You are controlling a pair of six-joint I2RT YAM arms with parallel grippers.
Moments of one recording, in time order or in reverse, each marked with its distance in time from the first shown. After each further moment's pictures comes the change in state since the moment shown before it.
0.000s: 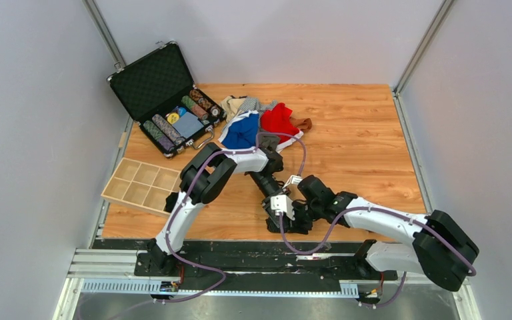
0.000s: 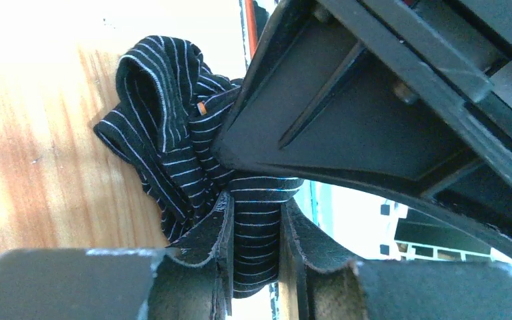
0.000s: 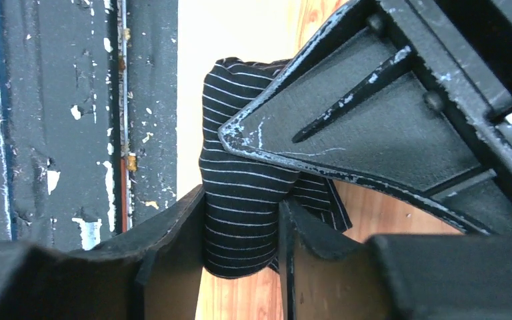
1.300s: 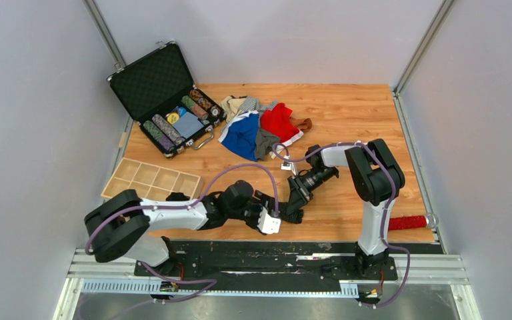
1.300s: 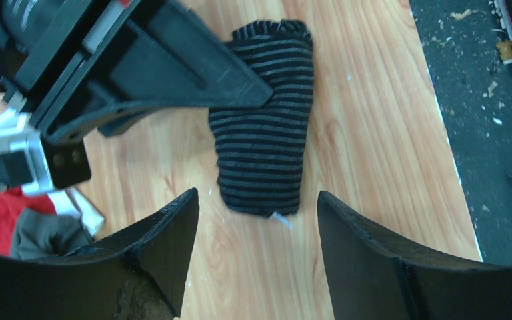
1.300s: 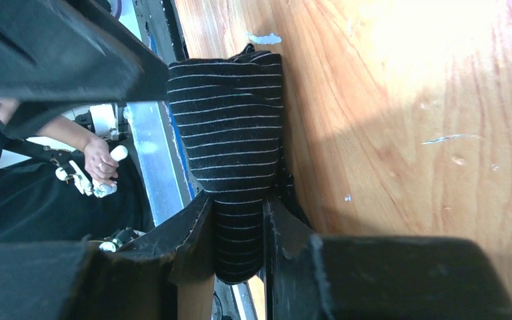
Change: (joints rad) left arm -0.209 -0.962 -1.022 1.267 -0.877 0.179; right arm -0.471 0.820 0.539 -0.545 -0.566 0.075
